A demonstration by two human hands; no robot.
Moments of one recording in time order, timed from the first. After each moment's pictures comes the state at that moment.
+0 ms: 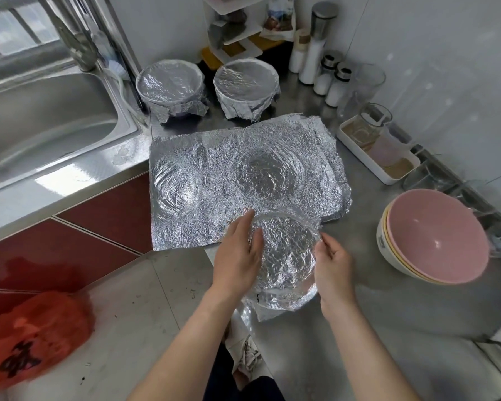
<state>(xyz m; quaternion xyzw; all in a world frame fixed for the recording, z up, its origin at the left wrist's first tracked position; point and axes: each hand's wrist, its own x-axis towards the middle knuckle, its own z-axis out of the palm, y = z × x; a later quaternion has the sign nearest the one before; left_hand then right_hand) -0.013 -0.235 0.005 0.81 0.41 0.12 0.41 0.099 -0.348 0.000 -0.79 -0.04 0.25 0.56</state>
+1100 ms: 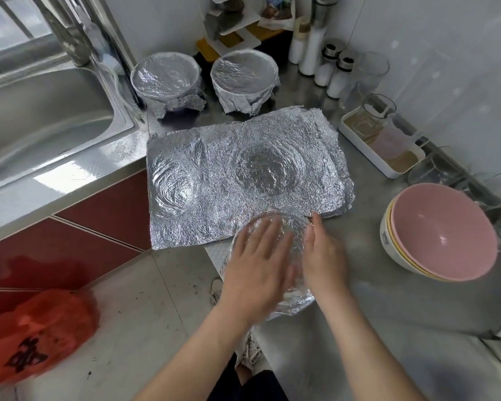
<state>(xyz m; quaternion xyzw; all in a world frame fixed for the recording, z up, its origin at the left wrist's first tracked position) -0.017 -0.262 0.003 0.96 0.22 0.05 0.14 0.106 -0.333 -0.006 -0.92 -0.28 0.14 0.25</state>
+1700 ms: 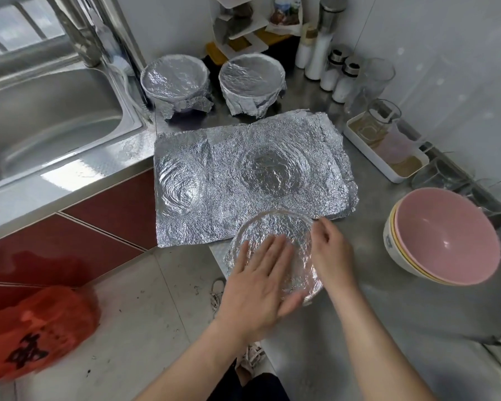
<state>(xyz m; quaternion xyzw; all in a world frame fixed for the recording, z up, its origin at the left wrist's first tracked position) -0.041 -0.274 -0.001 0.97 0.21 0.01 0.11 0.112 -0.331 0.011 -0.88 -0.18 0.23 0.38</state>
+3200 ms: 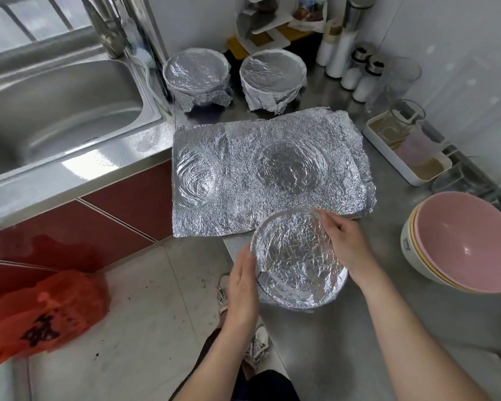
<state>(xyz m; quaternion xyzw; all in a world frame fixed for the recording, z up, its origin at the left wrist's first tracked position) -0.052 -0.281 -0.006 0.50 0.53 0.22 0.65 0.140 -0.327 -0.001 -0.76 -0.25 0.39 0.45</state>
